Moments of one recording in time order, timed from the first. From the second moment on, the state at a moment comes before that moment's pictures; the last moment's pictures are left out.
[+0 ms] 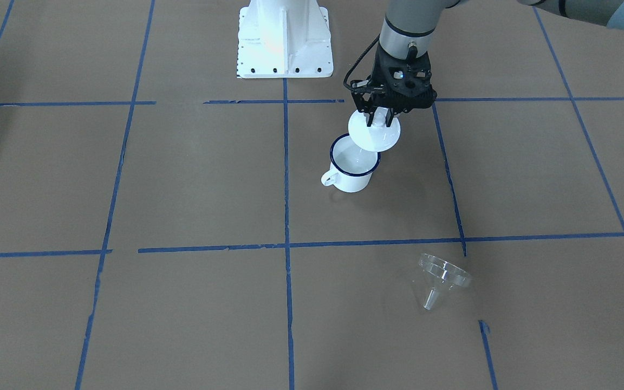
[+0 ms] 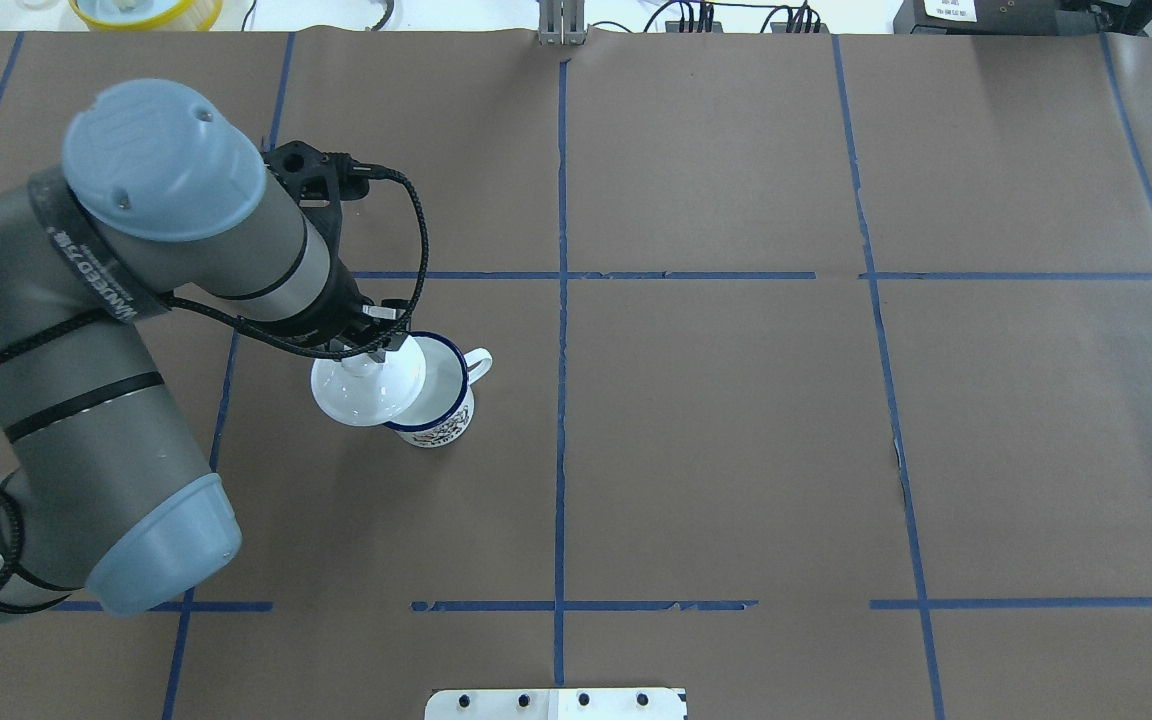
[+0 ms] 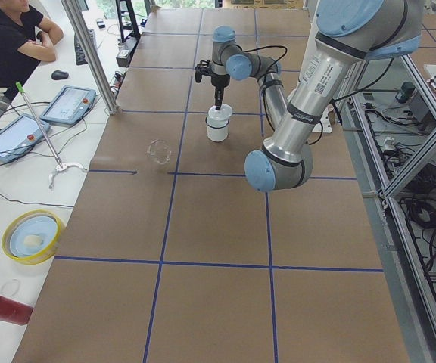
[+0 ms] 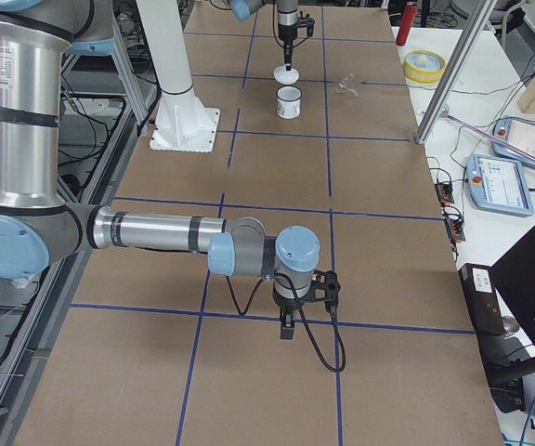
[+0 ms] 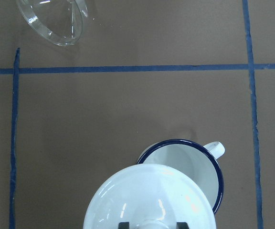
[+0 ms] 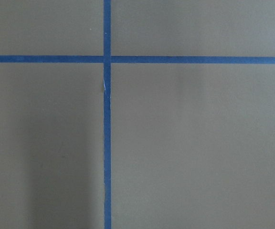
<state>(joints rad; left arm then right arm) -0.63 -2.16 -2.01 -1.30 -1.94 -1.10 1.57 -1.68 1.66 -1.57 2.29 0.01</state>
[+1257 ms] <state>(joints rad) -0.61 -2.17 -1.90 -1.43 -1.94 -1.09 1.57 -1.68 1.66 -1.57 2.29 0.01</state>
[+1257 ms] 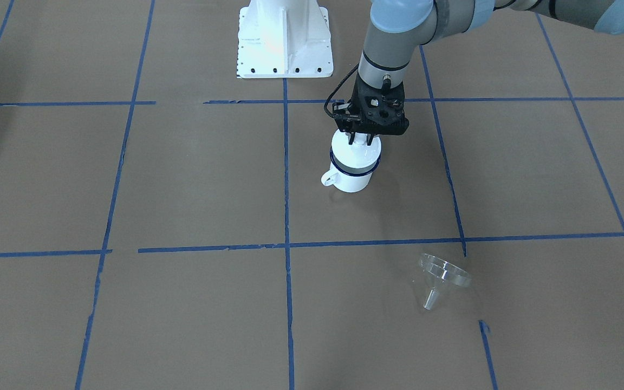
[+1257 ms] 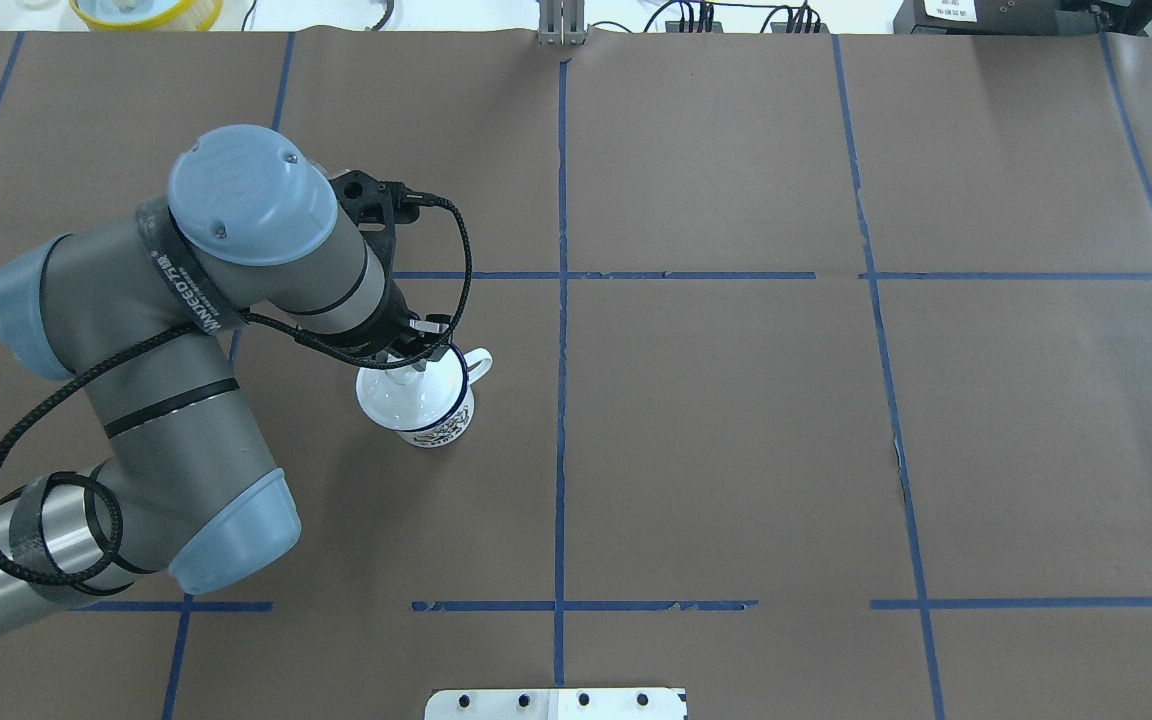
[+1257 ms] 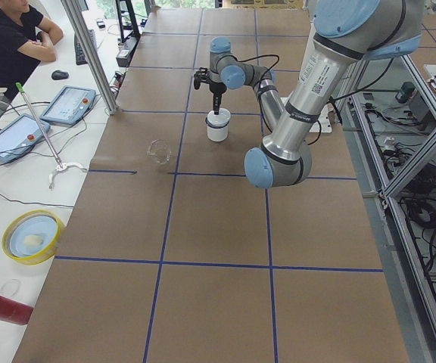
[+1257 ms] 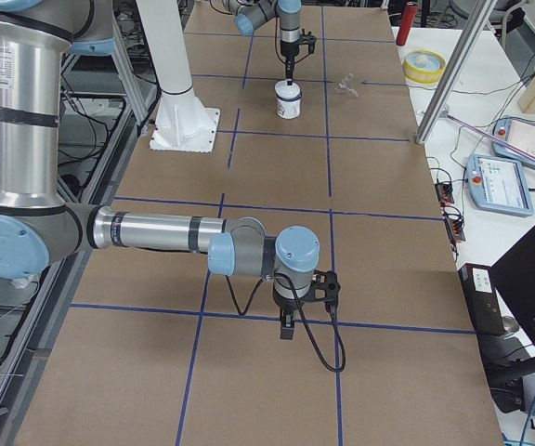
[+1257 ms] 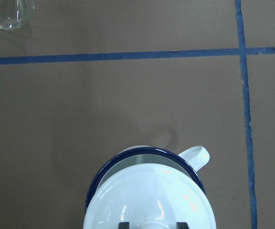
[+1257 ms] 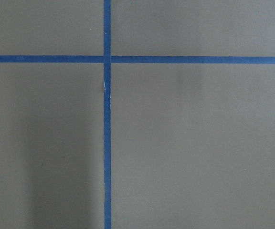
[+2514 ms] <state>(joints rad) -0.61 -2.17 -1.87 -1.48 -1.94 -1.10 1.57 -1.68 1.66 -1.57 2.29 0.01</state>
